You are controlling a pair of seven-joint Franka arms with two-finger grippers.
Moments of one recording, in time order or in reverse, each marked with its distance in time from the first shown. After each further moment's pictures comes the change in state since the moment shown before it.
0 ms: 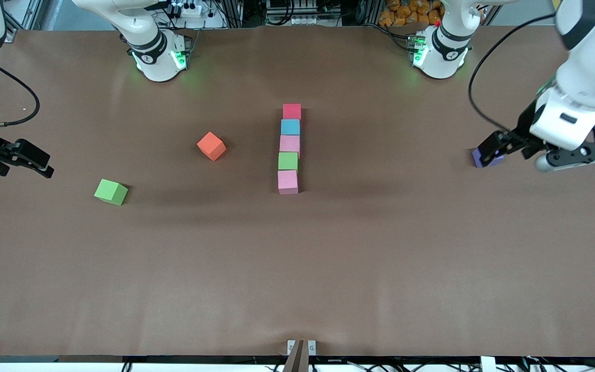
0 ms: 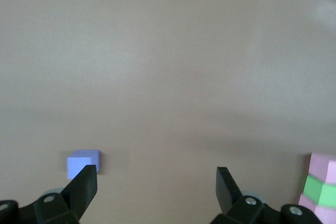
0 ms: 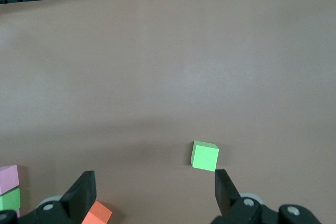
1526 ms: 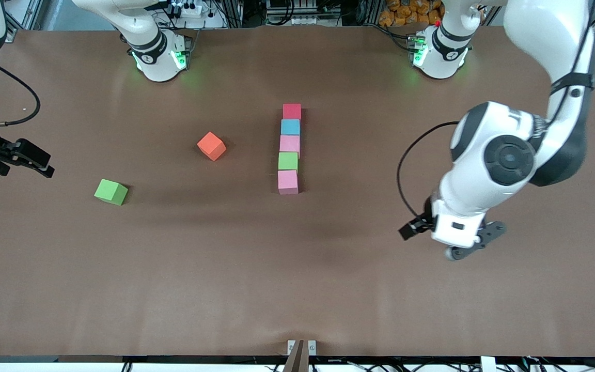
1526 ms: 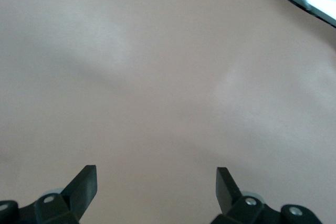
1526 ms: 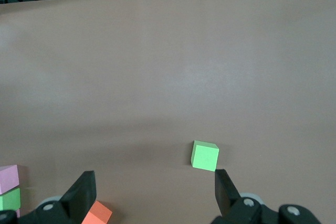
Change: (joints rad) left arm -0.025 0.517 -0.197 0.319 0.161 0.151 -0.623; right arm 0.001 -0.002 0.000 -0.003 0.000 0.001 0.000
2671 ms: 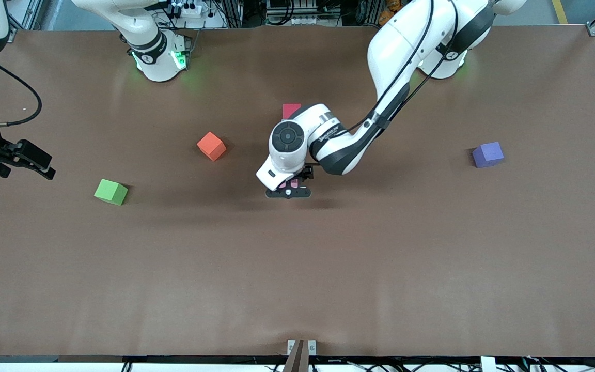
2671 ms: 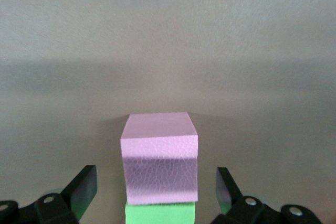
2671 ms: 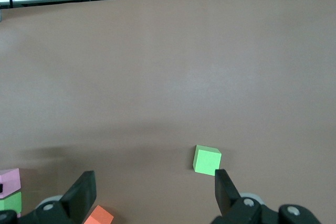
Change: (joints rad) left arm -0.521 0.348 -0.009 0.051 0.004 0.244 -0.020; right arm 0.007 -0.001 0.001 -0.004 0.001 0.020 0.002
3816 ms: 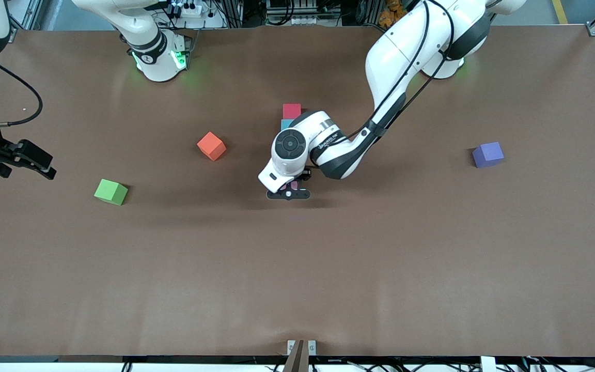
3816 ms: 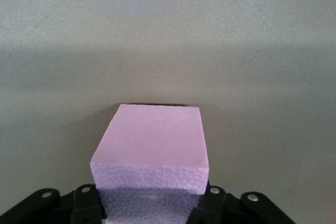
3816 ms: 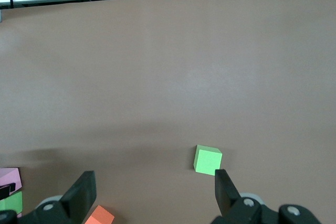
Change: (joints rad) left arm 0.017 0.078 -0.033 -0.020 0.000 0.070 0.025; right arm 0.001 0.000 0.001 0.000 0.000 0.002 0.003
